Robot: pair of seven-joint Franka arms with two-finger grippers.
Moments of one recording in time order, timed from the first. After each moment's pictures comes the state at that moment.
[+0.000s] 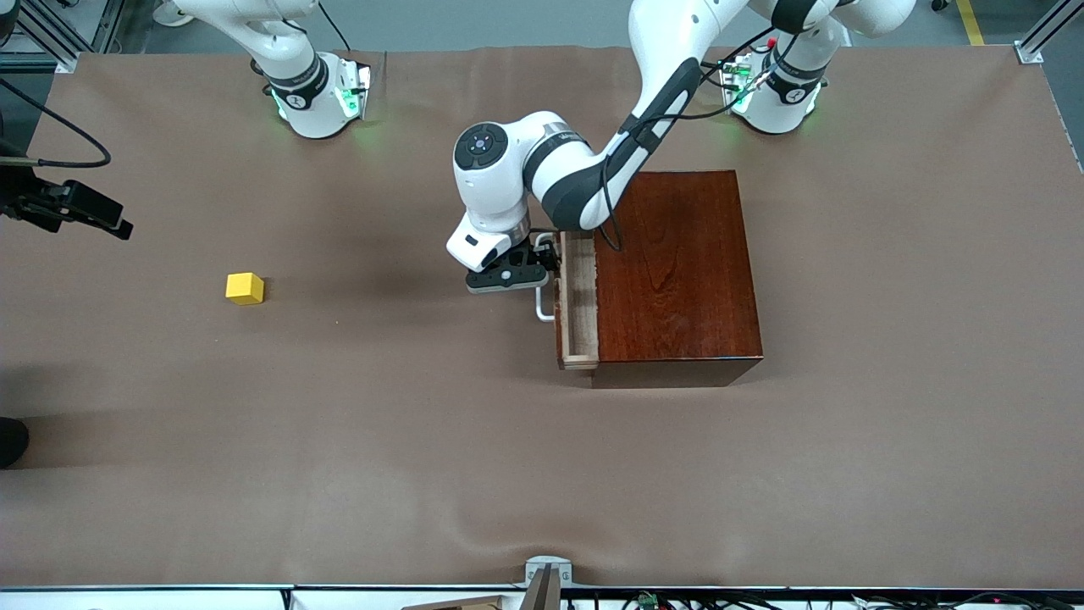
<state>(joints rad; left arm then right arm) -0.89 0.76 -0.05 -1.29 0.16 2.10 -1.08 -0.02 0.00 -0.03 -1.55 0.03 1.52 0.08</state>
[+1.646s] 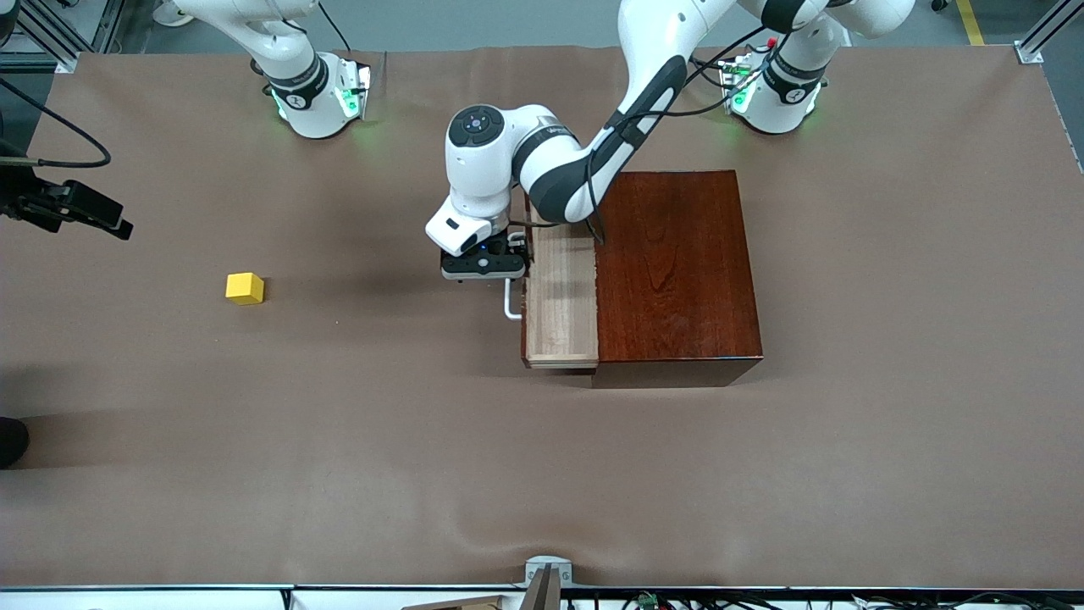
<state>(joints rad) -0.93 0.78 -0.05 -1.29 0.16 2.26 -1.11 -0.02 0.00 -0.03 -1.55 0.03 1.52 0.08</state>
